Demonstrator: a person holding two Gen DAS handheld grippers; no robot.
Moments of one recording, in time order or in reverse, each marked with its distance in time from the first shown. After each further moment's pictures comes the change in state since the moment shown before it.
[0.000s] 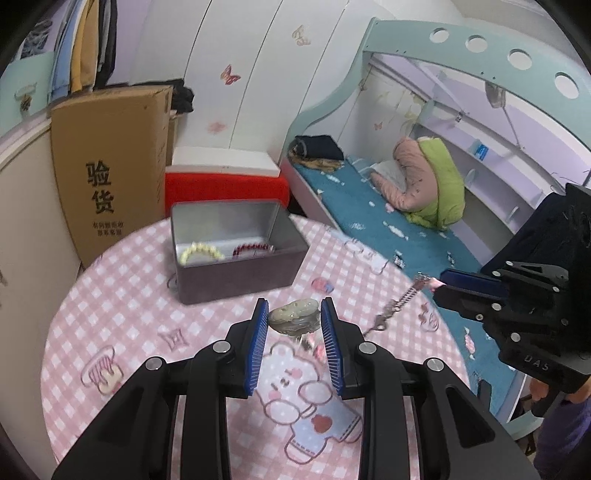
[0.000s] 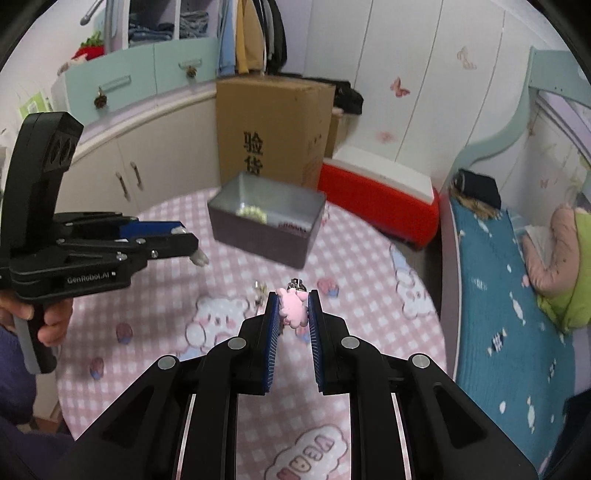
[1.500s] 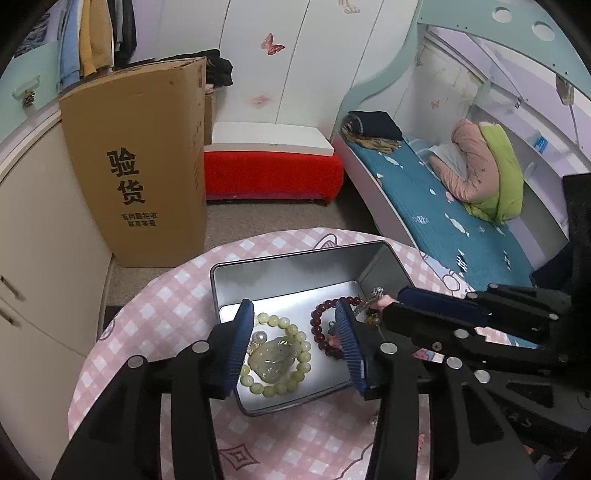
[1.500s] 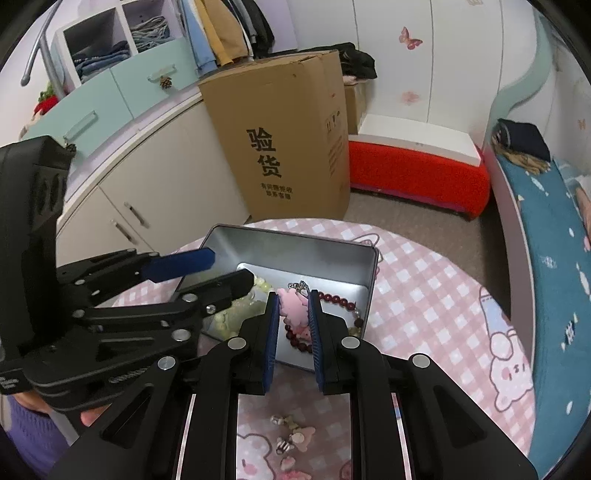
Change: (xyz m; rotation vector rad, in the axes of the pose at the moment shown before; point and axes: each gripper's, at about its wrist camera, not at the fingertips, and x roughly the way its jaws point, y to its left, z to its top) left arm 0.109 0.070 0.075 -0.049 0.134 0.186; right arm 0.177 -0.024 0.078 0.225 0.108 0.214
